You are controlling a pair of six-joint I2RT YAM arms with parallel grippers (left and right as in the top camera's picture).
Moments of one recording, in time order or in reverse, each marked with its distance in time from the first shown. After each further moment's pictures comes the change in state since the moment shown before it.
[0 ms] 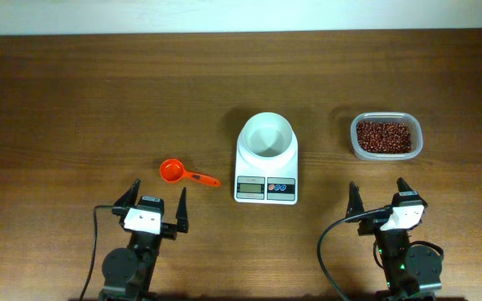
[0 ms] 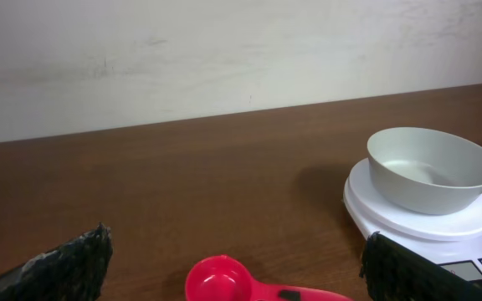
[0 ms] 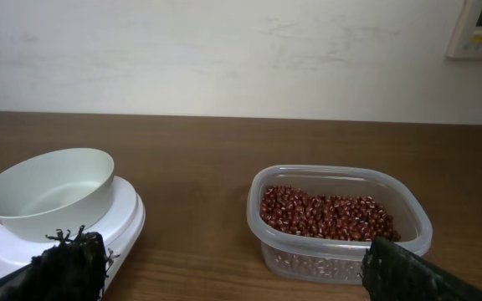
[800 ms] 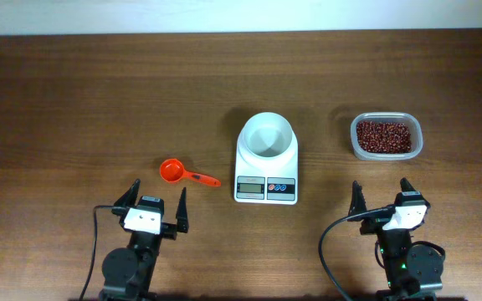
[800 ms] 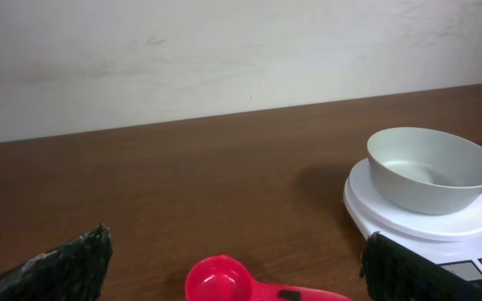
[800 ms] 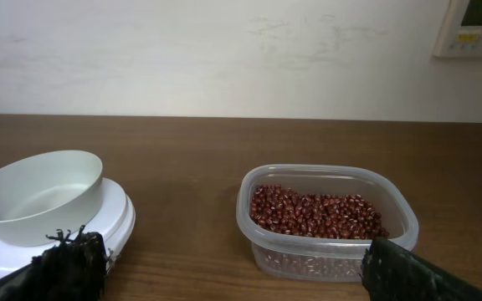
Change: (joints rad) left arm 0.000 0.000 0.000 0.000 0.000 0.000; right arm -0.031 0.000 0.000 0.000 0.000 0.000
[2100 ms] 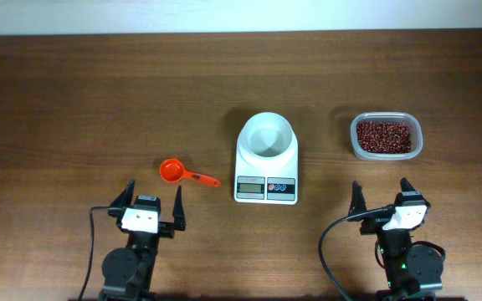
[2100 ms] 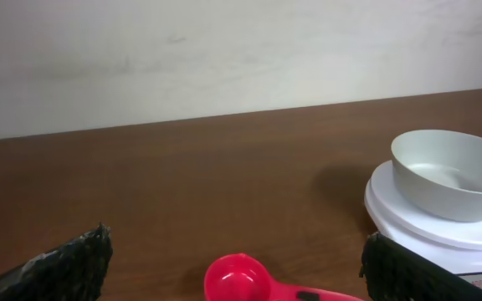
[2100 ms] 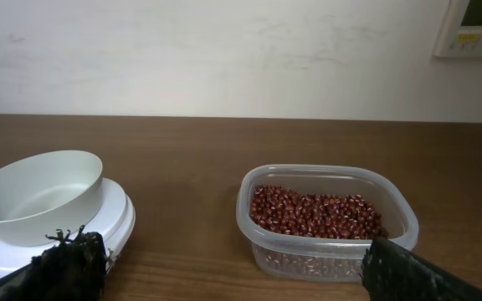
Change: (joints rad) left arm 0.000 0.000 0.000 0.000 -0.059 0.000; right arm 0.000 0.000 0.000 0.000 0.000 0.000
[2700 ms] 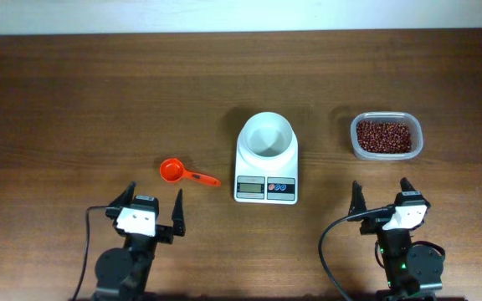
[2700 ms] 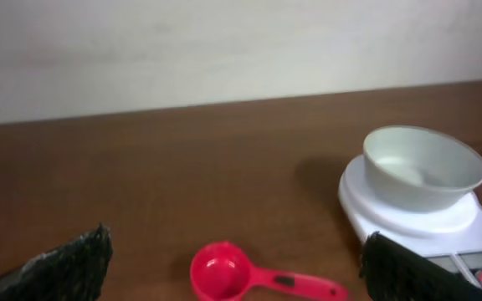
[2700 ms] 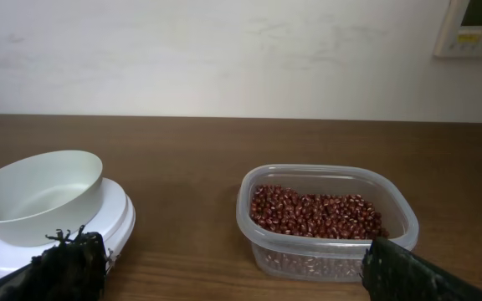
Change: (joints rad) left arm 0.000 0.019 0.149 -0.196 0.045 -0.034; right arm 0.000 0.000 0.000 0.000 0.000 0.000
